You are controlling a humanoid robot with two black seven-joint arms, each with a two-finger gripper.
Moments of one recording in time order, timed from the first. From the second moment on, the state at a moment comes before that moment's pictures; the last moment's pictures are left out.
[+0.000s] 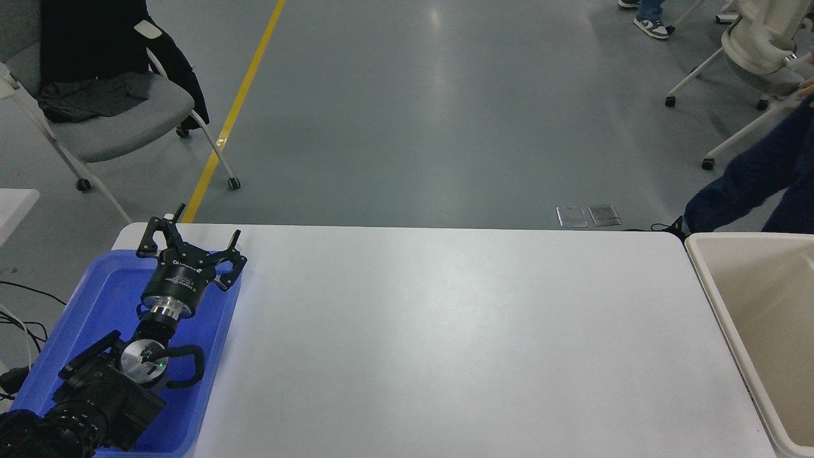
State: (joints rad) left arm -0.63 0.16 -0.86 -0.20 -0.21 -0.79 -0.29; right arm 0.59 -0.56 -0.40 0.01 -0.31 -0.13 0.13
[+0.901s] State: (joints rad) left arm -0.63 0.16 -0.86 -0.20 -0.21 -0.79 -0.29; right arm 0.75 -0.61 -0.25 0.28 -0.31 -0.16 0.13
